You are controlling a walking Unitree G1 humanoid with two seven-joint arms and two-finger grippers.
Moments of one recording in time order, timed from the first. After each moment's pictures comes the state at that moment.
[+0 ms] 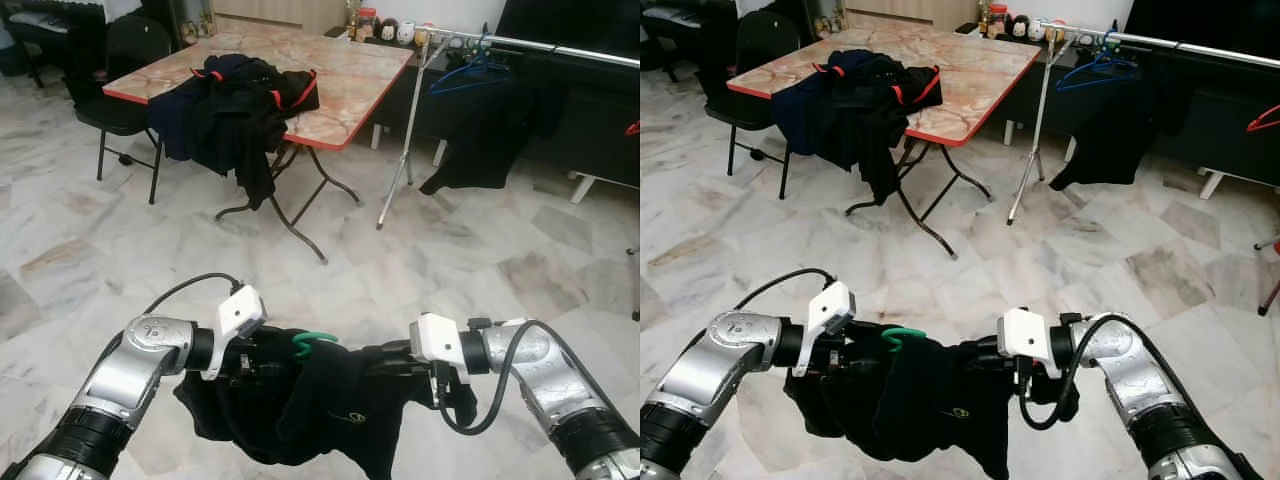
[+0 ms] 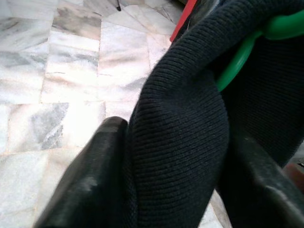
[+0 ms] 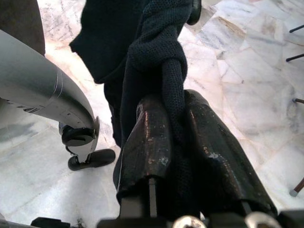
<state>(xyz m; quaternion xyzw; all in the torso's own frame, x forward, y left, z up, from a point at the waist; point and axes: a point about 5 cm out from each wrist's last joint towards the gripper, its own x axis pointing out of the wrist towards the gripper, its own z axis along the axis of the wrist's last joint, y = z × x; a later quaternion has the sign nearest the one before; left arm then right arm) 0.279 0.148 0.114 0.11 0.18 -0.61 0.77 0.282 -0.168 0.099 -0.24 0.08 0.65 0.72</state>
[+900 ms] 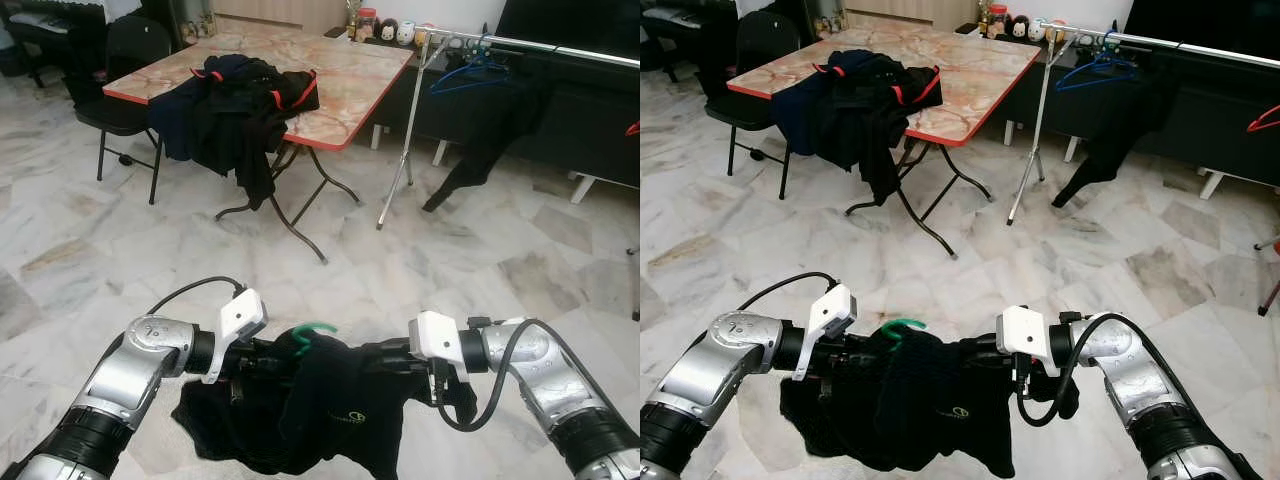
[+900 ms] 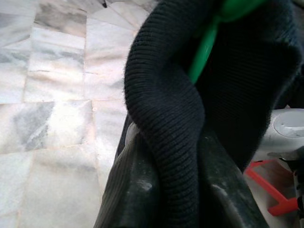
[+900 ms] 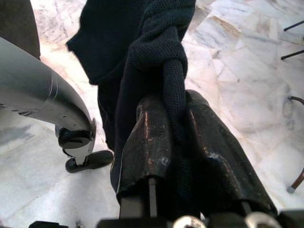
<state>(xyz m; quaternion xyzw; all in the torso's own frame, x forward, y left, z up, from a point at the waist) 0.276 0.145 0.113 0.10 0.20 -0.63 0.75 0.283 -0.168 0.100 -0.23 0.09 0.64 0.73</state>
